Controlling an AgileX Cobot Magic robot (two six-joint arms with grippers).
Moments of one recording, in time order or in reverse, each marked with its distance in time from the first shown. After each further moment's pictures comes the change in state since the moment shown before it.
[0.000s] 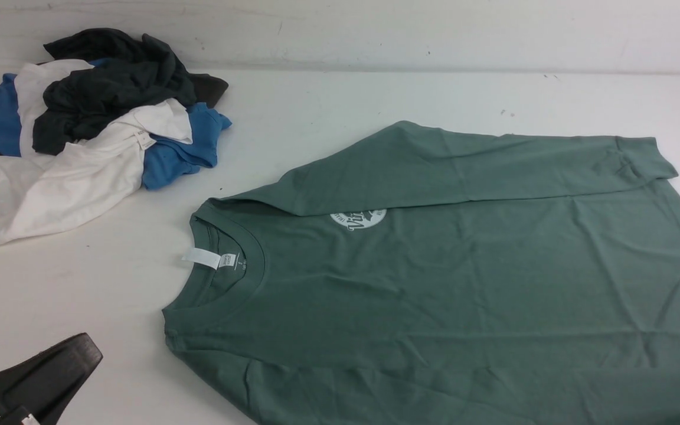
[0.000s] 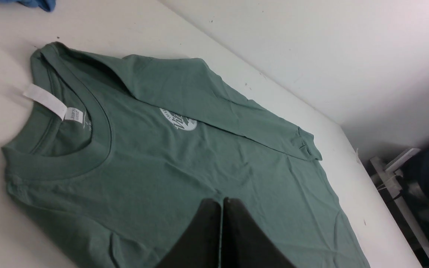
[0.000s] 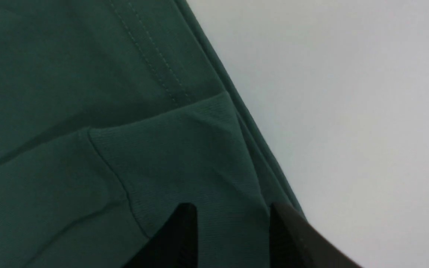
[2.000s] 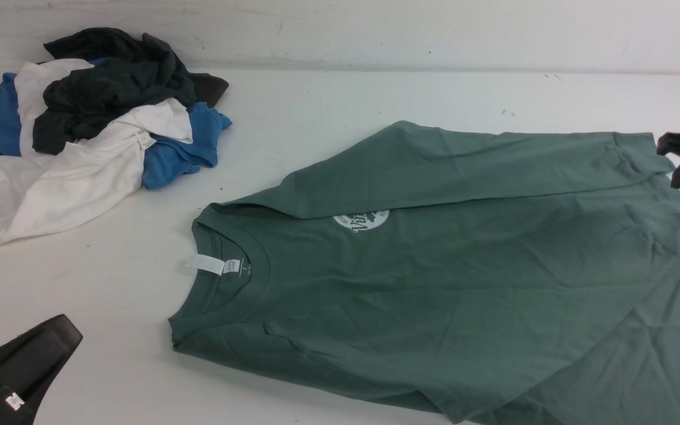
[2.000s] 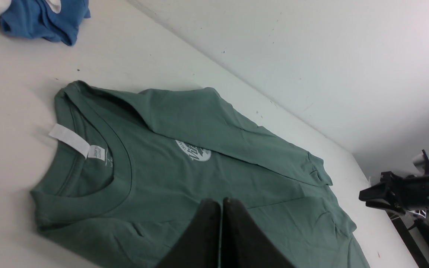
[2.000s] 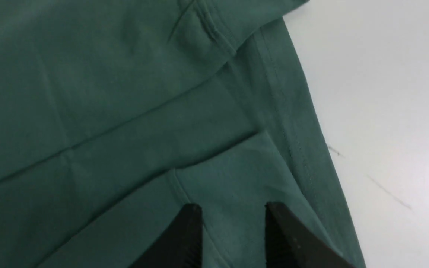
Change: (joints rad) right arm 0.340 0.415 -0.725 0.021 -0.209 0.087; left arm -0.001 0.003 0.000 -0.004 -0.081 0.004
